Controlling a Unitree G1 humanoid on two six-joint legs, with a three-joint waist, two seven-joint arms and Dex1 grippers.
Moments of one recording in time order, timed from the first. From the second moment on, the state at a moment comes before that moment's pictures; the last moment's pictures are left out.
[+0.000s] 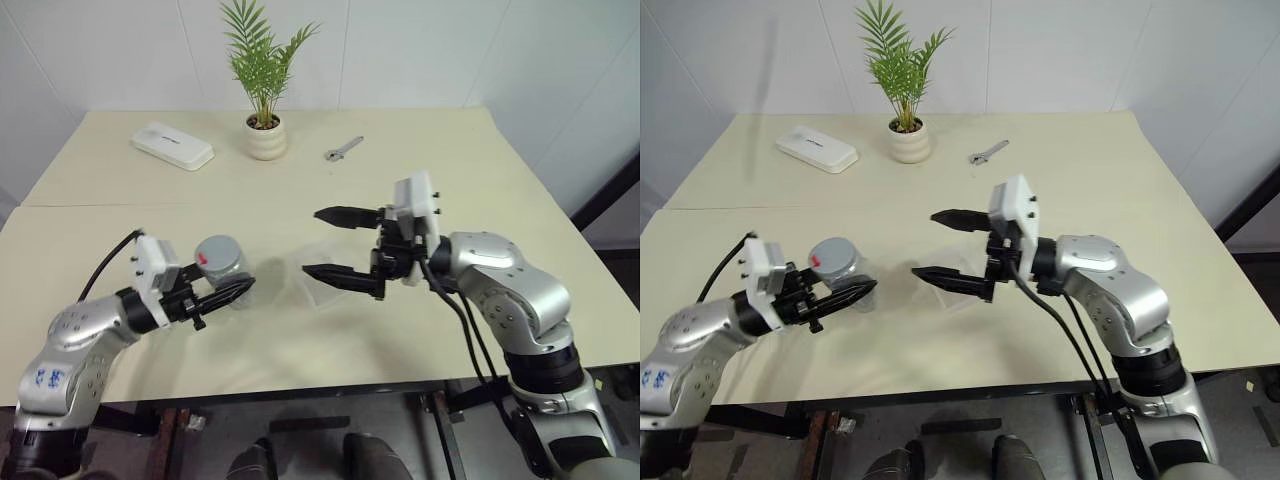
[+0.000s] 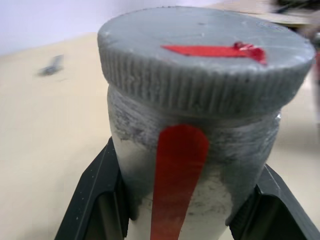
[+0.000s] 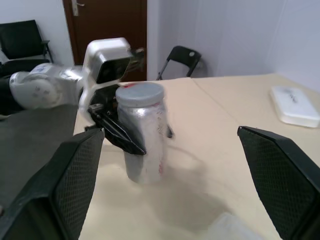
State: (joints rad) left arm -0.24 0.72 0.20 -0.27 -0.64 0.37 -0.87; right arm -0.73 -0.43 0.14 -0.31 0.63 0.61 0.88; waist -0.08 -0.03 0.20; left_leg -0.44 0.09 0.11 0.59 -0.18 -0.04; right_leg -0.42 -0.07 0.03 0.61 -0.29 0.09
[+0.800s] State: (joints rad) left arm -0.36 0.69 0.08 -0.27 -0.64 0.52 -0.88; right arm -0.88 -0.27 0.28 -0.21 0.46 0.68 0.78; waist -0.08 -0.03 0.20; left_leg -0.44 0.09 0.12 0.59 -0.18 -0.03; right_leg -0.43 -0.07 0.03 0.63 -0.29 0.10
